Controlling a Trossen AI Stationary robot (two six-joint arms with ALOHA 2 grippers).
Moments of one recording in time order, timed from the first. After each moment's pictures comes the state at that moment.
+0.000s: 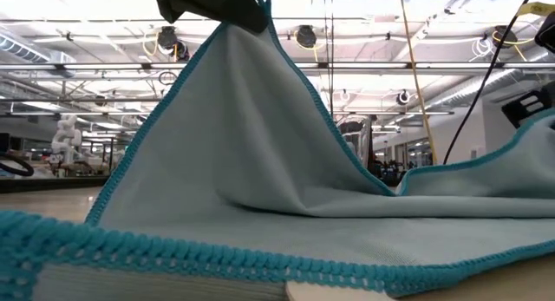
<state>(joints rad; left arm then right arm) -0.57 1.78 1.29 -0.38 -0.68 -0.53 0.89 1.07 0.14 0.32 0.58 0.61</state>
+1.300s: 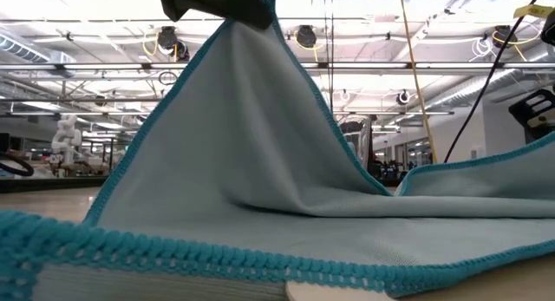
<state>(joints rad) -0.57 1.78 1.29 -0.35 -0.68 -0.50 0.89 0.94 0.14 0.21 0.47 0.65</state>
